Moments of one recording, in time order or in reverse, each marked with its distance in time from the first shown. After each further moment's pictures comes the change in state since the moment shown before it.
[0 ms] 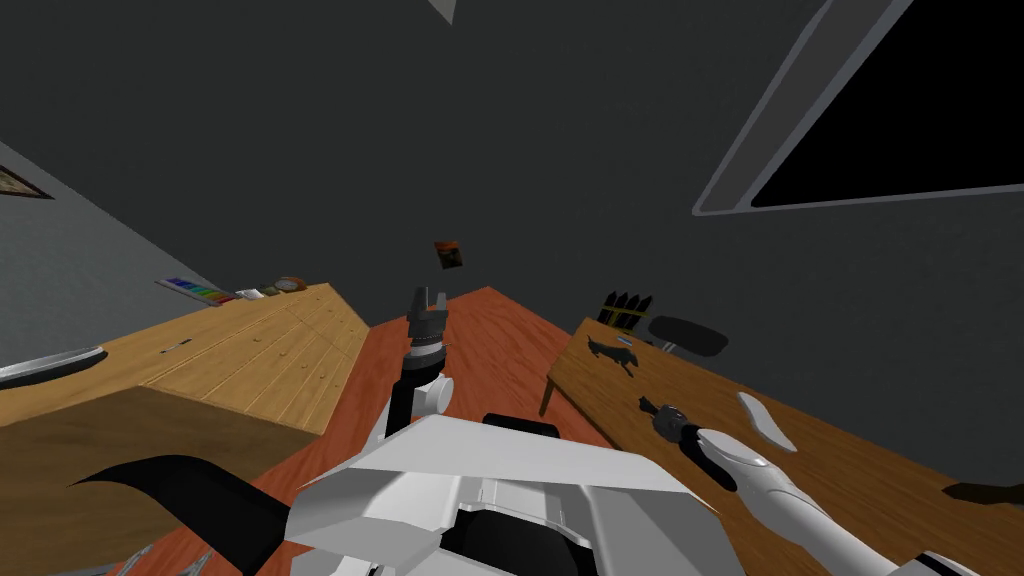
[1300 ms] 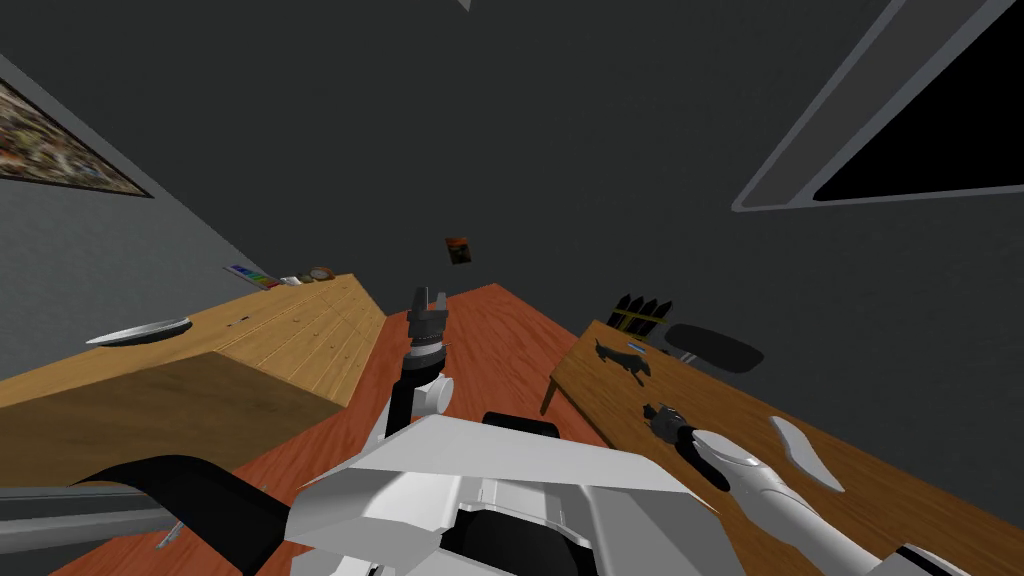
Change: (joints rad) left arm -0.001 0.000 0.000 0.000 0.000 0.000 0.000; right arm -0.004 0.019 0.028 0.012 -0.009 0.040 -0.039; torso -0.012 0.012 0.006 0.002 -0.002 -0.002
